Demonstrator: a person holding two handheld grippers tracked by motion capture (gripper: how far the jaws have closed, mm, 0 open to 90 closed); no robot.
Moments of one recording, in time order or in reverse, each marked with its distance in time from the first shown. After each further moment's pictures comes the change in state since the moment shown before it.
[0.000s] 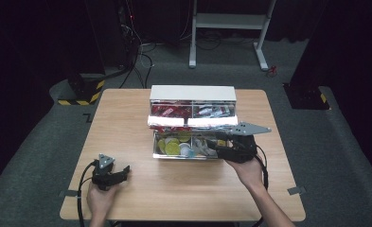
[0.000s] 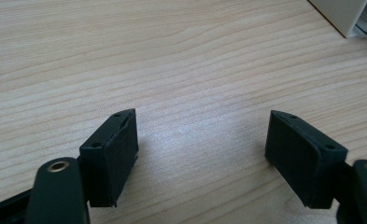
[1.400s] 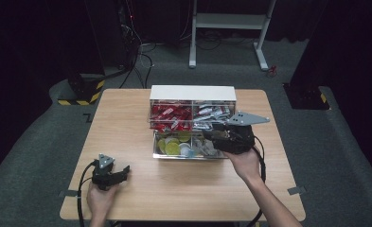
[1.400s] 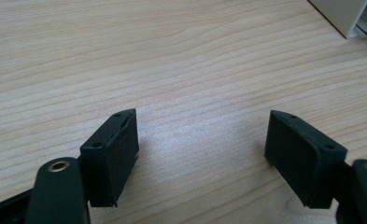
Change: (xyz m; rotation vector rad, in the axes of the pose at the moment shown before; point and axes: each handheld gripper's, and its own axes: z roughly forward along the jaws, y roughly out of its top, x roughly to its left) left arm 0.000 0.000 0.000 0.002 0.001 0.004; right arm 0.006 0.032 -0.002 -0.039 -0.012 -0.020
